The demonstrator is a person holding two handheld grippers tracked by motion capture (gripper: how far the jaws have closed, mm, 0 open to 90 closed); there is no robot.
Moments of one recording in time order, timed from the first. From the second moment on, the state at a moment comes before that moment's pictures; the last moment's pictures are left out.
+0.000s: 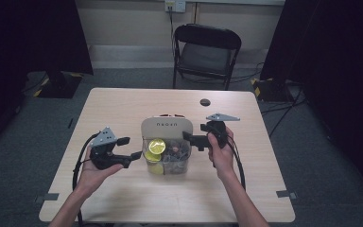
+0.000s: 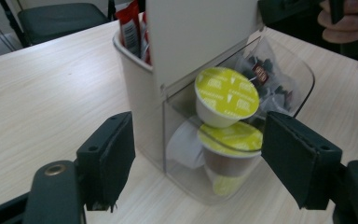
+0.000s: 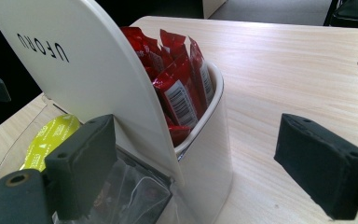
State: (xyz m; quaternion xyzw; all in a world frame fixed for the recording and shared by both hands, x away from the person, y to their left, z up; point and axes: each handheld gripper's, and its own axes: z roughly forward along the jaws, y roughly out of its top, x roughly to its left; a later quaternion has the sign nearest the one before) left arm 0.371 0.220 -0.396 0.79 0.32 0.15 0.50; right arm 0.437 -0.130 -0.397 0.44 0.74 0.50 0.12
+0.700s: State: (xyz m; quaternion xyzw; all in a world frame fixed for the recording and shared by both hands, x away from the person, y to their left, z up) left arm 0.390 0.181 -0.404 0.81 0.30 0.12 0.50; right arm 0.439 -0.132 -0.399 0.43 0.74 0.50 0.12
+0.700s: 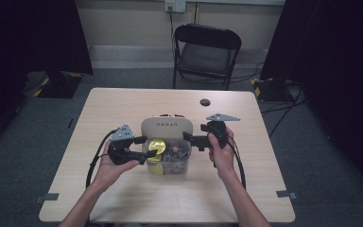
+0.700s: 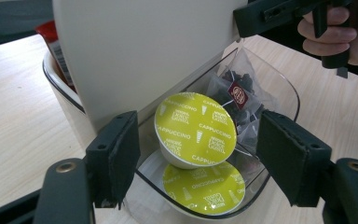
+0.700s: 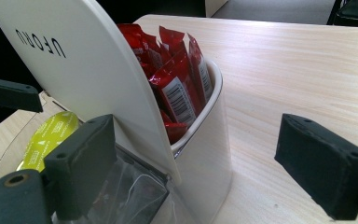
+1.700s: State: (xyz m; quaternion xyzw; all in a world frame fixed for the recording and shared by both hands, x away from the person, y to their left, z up) left arm 0.395 0.156 -0.419 0.82 0.28 0.10 0.48; right arm 0.439 -0.130 -0.401 0.43 0.74 0.50 0.12
